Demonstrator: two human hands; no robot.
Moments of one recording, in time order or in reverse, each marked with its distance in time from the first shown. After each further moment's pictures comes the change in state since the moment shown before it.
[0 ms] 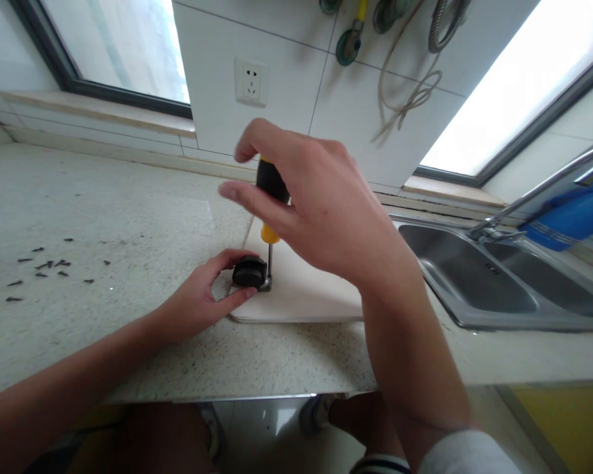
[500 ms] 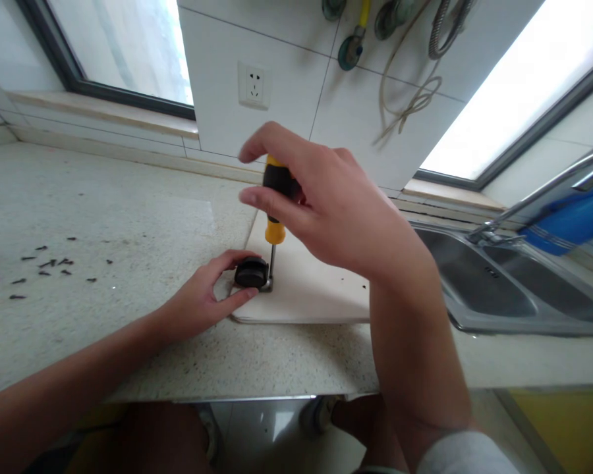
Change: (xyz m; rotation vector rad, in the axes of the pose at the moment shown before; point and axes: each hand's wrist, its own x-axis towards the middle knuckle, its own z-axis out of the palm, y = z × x) left_hand 0.000 0.000 0.001 0.019 0.012 0.007; right_hand 0.000 0.003 -0.002 0.070 -0.074 -0.024
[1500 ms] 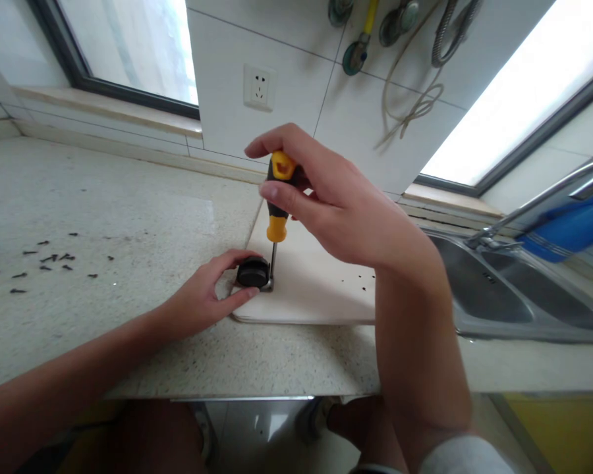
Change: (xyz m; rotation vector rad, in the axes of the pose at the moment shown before) left_hand 0.001 0.000 0.000 -0.009 -0.016 0.009; right_hand 0.002 0.007 0.000 0.129 -0.075 -0.027
